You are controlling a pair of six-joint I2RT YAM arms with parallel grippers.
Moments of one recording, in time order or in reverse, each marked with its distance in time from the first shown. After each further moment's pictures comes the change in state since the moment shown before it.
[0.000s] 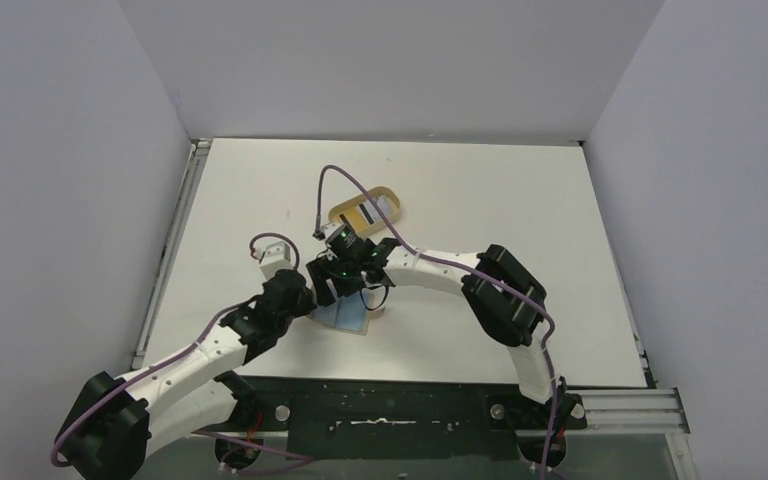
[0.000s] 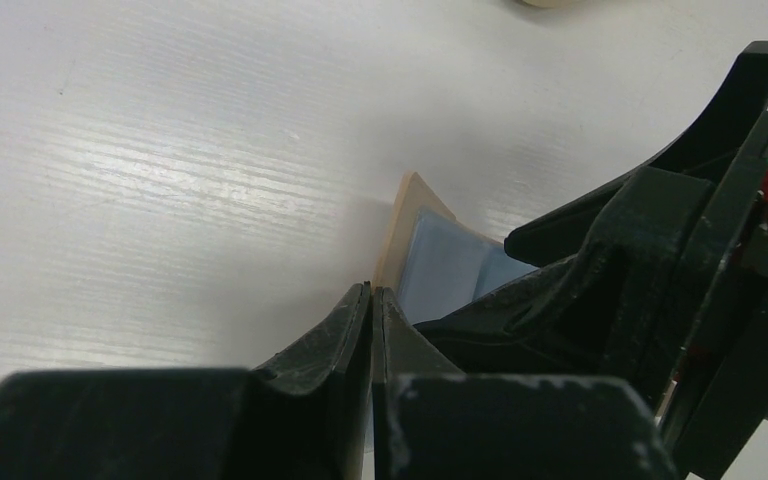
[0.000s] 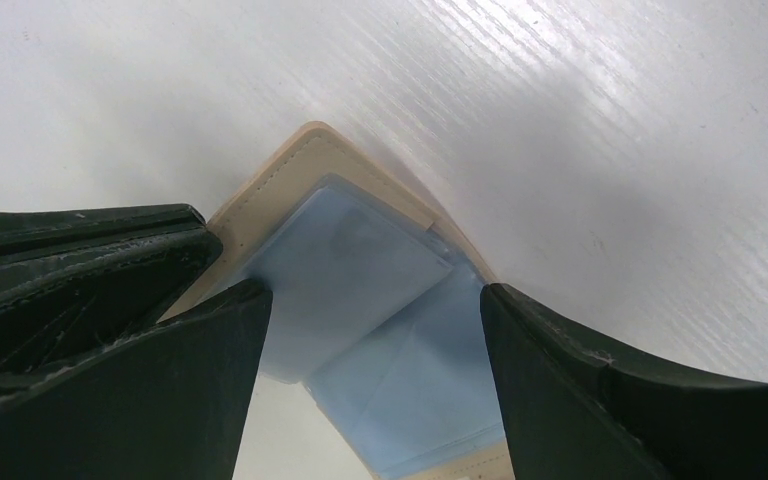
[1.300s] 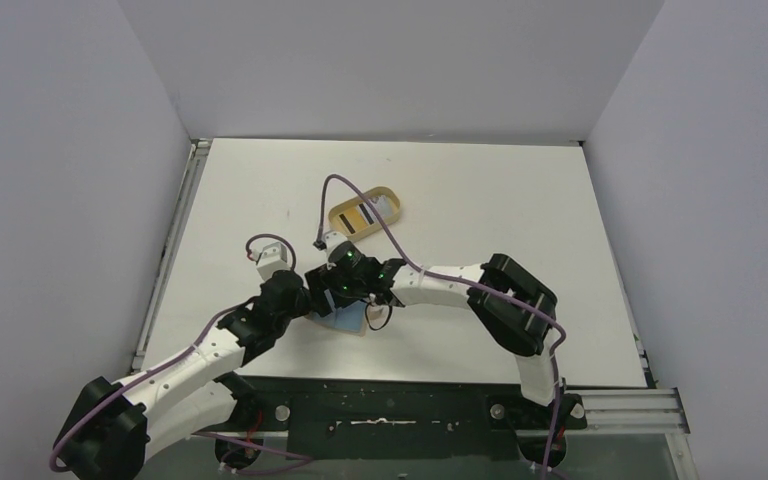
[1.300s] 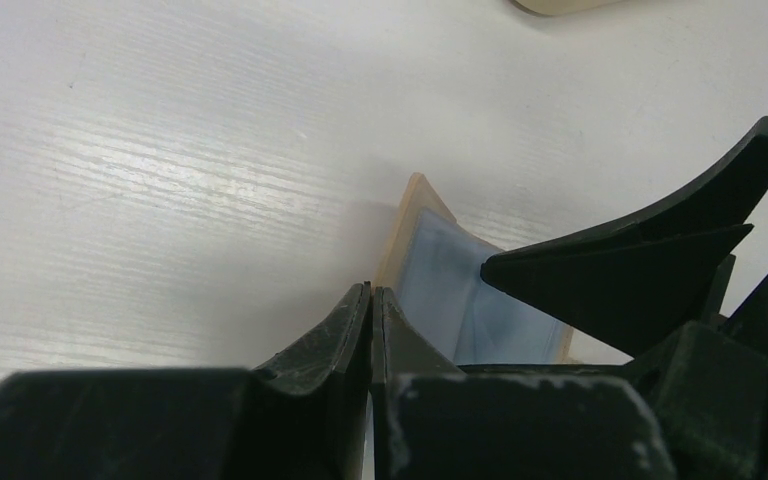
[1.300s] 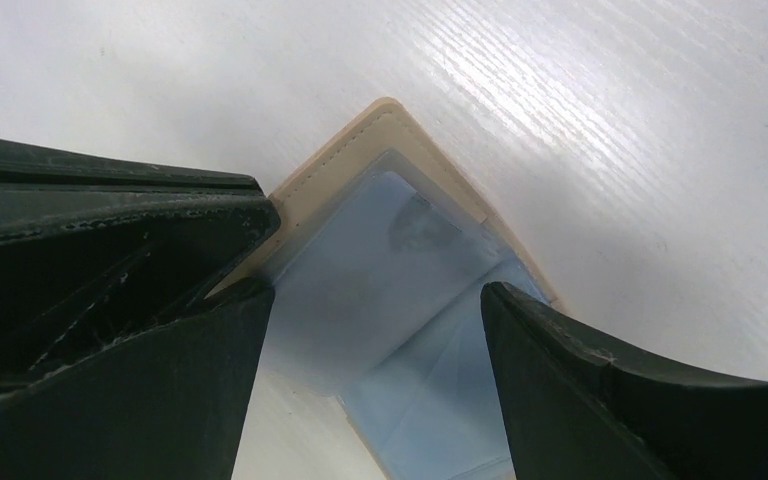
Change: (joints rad) left arm 0.012 -0.027 -0.013 -0.008 0.002 -0.019; right arm 0.054 -0.082 -0.202 0.284 0.055 0.050
